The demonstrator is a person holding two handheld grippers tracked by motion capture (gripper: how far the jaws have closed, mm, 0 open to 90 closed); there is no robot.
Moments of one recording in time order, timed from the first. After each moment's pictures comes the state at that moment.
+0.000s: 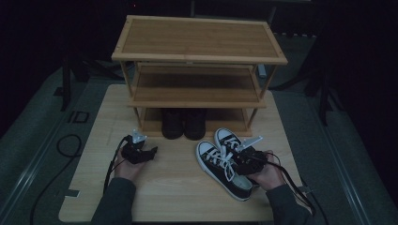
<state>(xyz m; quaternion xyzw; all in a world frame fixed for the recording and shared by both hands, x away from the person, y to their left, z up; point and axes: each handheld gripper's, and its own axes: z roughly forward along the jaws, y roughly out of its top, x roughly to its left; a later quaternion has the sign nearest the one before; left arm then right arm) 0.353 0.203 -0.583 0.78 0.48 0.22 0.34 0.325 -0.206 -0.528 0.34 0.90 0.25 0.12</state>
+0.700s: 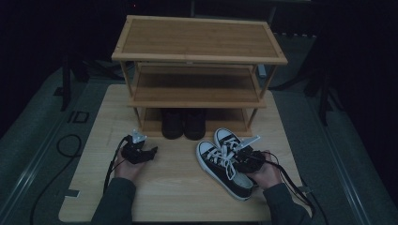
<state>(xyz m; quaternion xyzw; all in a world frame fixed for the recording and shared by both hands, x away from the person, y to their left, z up) 0.353 0.203 -0.583 0.78 0.48 0.22 0.34 0.328 -0.203 -0.530 0.34 0.90 0.25 0.11</state>
